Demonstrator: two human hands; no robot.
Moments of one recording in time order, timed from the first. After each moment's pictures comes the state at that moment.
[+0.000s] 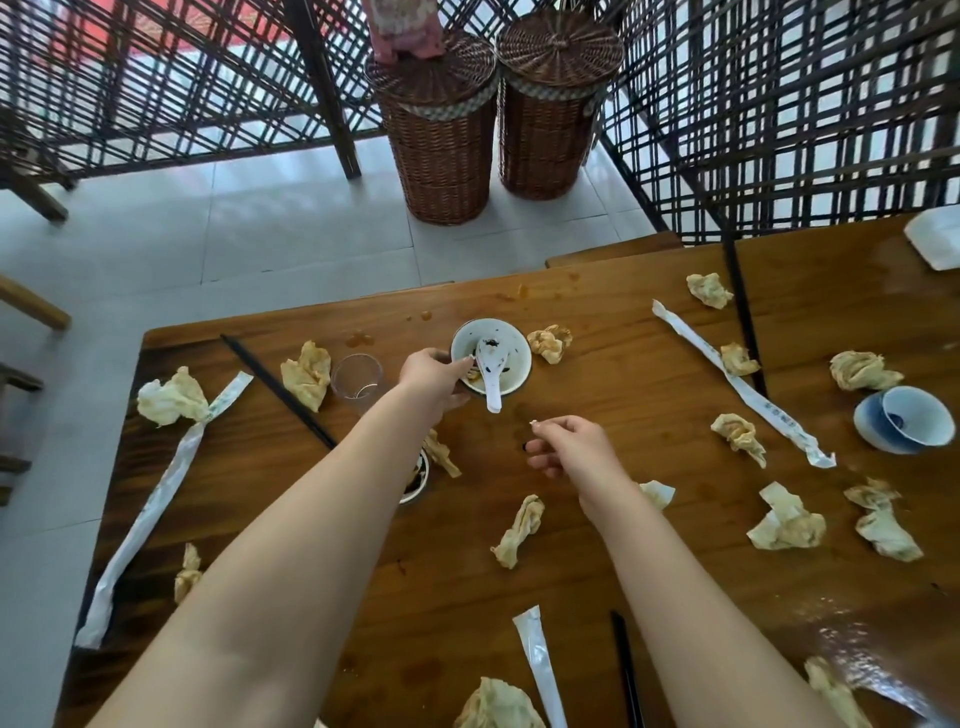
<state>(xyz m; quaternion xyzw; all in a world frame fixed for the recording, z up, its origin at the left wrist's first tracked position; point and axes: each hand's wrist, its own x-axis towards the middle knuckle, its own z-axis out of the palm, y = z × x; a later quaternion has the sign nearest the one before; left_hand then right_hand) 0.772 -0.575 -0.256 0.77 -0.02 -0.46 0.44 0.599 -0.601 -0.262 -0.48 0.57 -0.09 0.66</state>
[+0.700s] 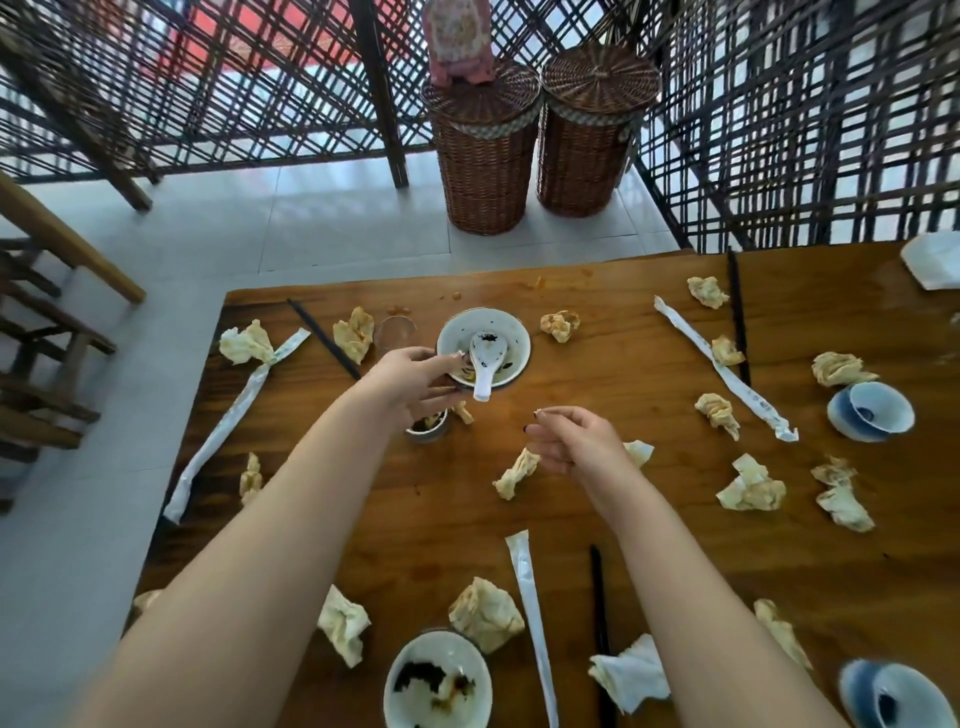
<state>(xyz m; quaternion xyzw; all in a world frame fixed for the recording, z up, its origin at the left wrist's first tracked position) 0.729 -0.475 -0.164 0.71 -0.01 -0.49 0.50 0.550 -0.556 -0.222 -0.50 0.48 -0.10 0.72</state>
